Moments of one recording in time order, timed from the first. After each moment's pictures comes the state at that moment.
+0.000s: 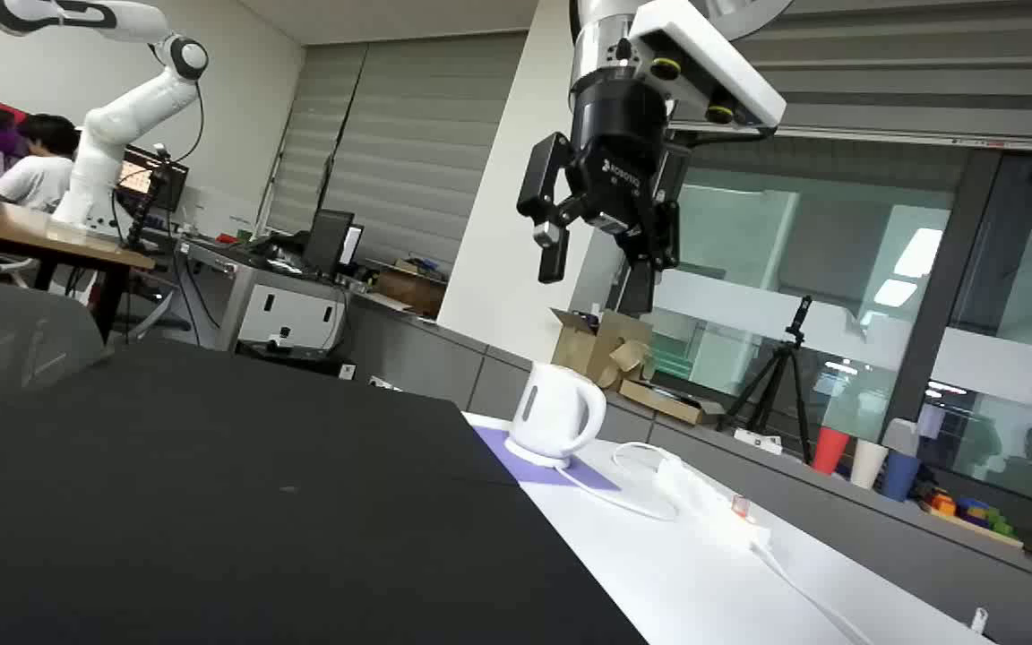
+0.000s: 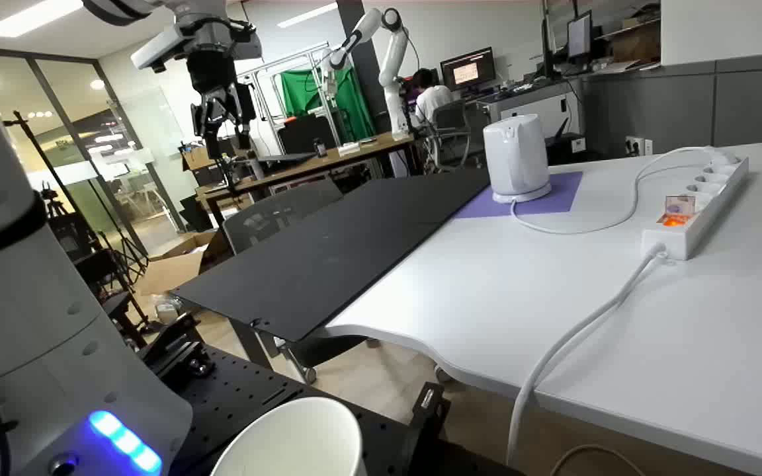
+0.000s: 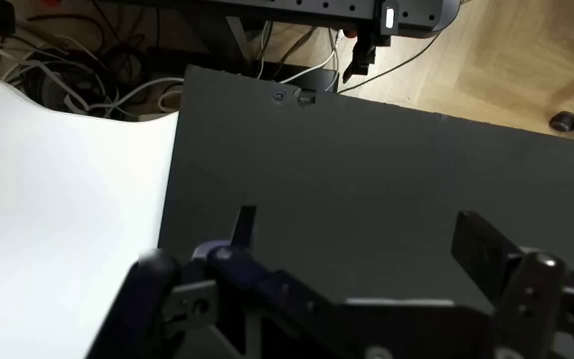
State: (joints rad) arm 0.16 -0.22 0.26 -2.36 0.14 1.90 0.24
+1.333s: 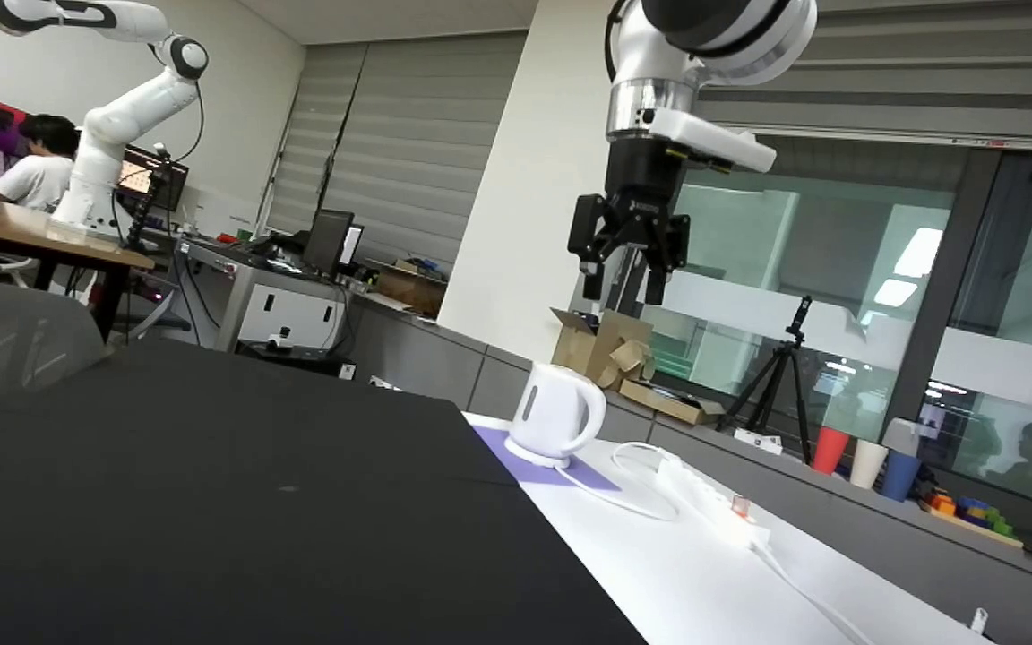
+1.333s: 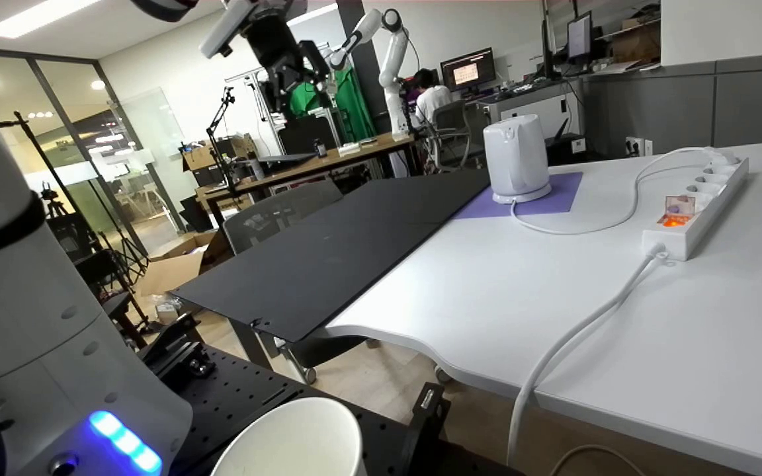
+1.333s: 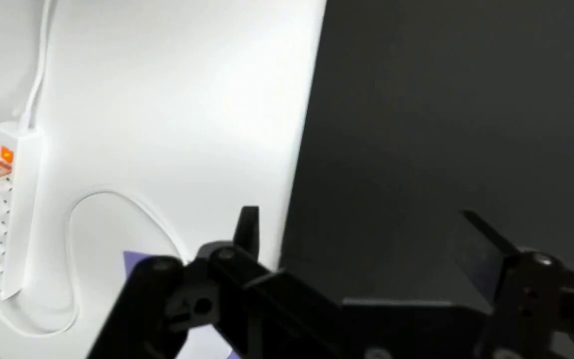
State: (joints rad) arm 0.06 -0.17 0.17 -2.31 -0.21 2.11 0.25
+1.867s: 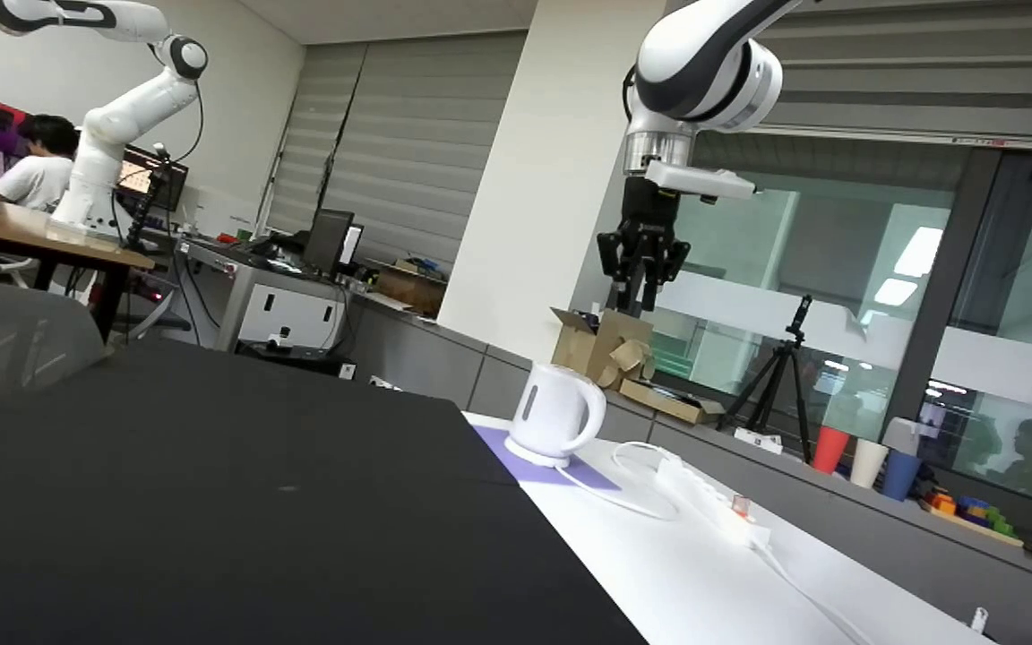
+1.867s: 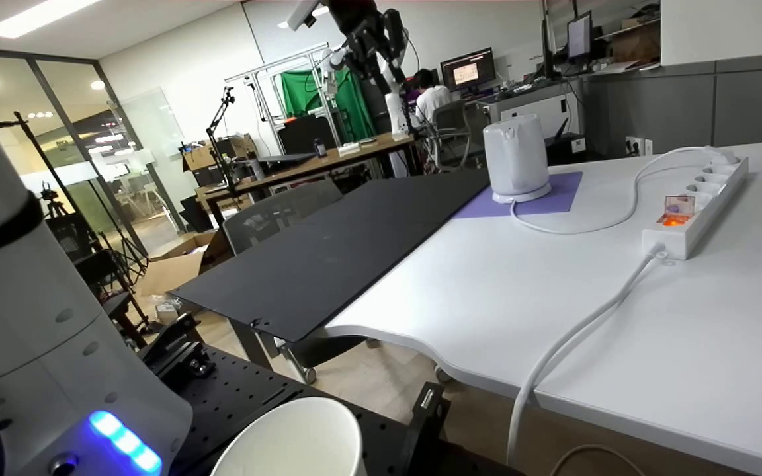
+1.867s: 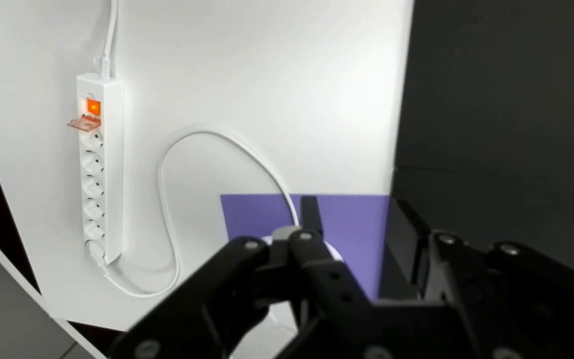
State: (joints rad) arm -0.02 0.06 0.05 -2.01 -0.30 2.12 0.25
